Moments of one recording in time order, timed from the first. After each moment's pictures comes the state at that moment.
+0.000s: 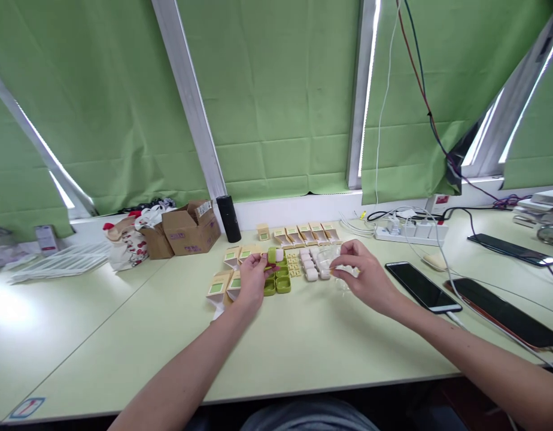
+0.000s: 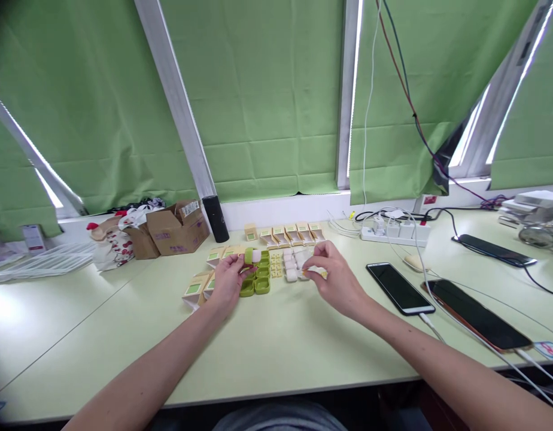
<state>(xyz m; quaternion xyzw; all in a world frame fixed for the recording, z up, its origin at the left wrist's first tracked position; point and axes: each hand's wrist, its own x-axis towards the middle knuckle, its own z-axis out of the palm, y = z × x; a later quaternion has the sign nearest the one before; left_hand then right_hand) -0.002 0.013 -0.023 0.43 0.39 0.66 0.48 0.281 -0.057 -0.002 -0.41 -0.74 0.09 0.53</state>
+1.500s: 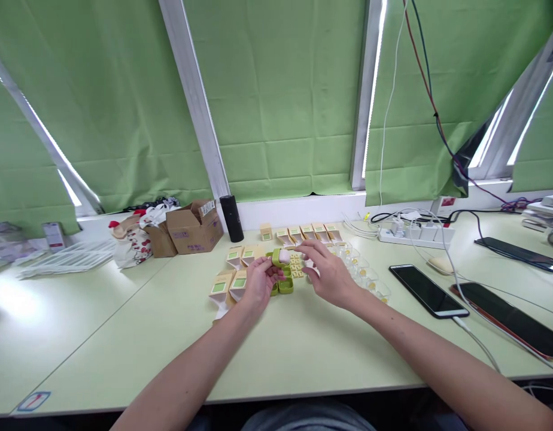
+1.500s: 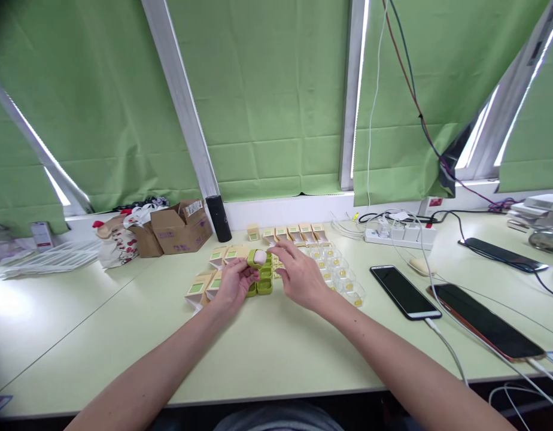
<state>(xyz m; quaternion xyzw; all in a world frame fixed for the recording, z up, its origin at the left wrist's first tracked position) 0.008 -0.004 -0.011 0.38 0.36 0.63 0.58 0.215 -0.030 0.000 -0.36 -0.82 -0.01 0.44</state>
